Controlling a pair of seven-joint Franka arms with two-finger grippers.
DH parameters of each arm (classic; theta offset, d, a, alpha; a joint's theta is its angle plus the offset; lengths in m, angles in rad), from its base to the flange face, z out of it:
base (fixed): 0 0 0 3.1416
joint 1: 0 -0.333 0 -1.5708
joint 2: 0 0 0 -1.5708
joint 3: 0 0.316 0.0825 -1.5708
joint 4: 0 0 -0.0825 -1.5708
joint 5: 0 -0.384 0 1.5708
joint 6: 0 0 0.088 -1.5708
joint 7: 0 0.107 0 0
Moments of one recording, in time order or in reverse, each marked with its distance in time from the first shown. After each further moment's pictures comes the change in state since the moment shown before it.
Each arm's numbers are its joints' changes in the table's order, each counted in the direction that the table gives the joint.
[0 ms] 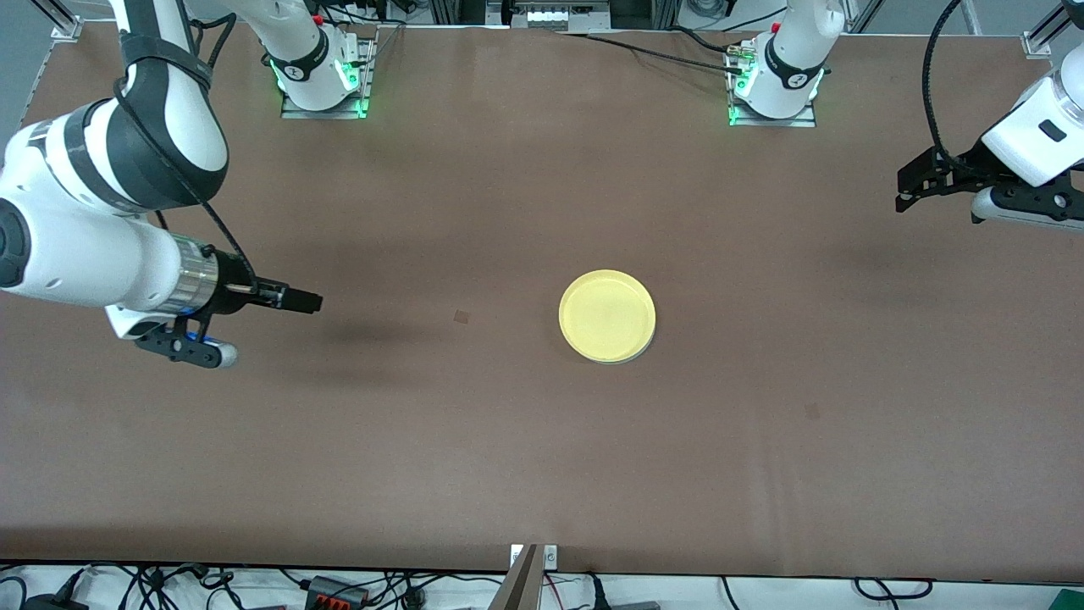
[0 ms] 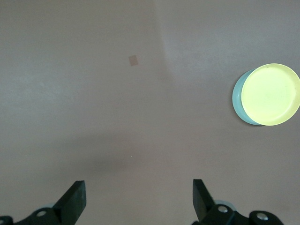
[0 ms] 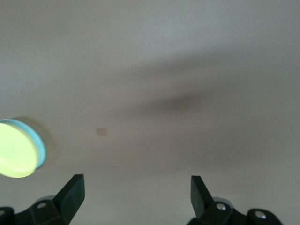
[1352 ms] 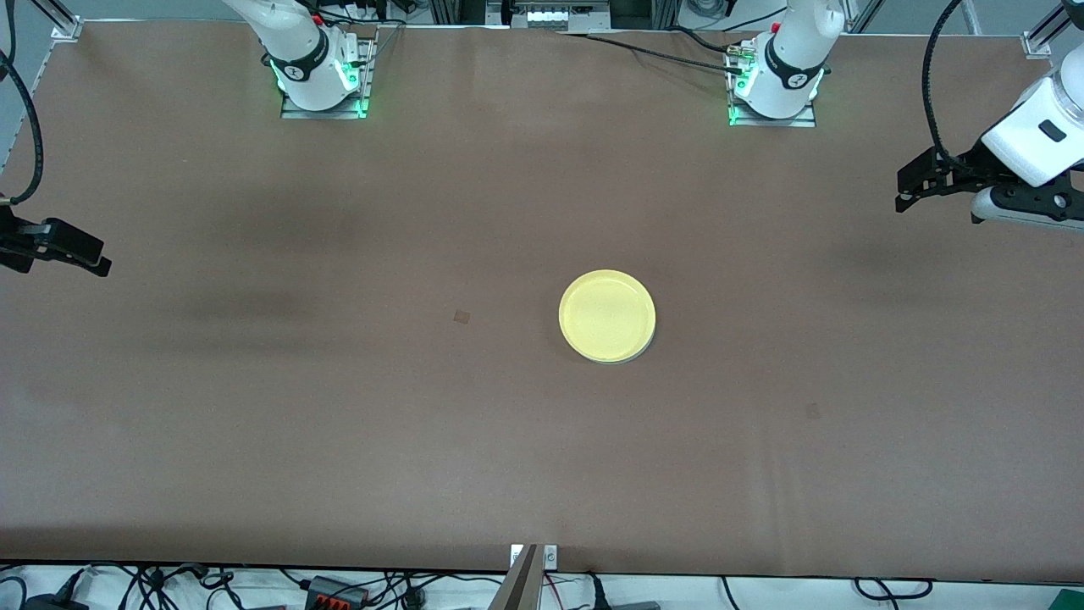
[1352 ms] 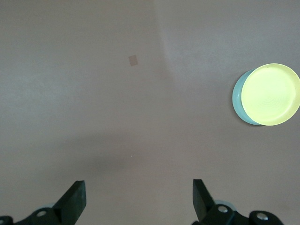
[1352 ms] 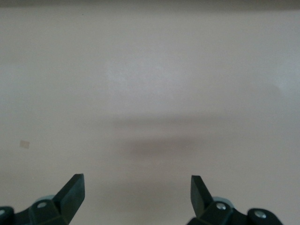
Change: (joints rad) left arm 0.000 0.000 0.000 0.000 0.000 0.000 0.000; right arm 0.238 0.226 0.047 0.035 0.243 0.000 -0.343
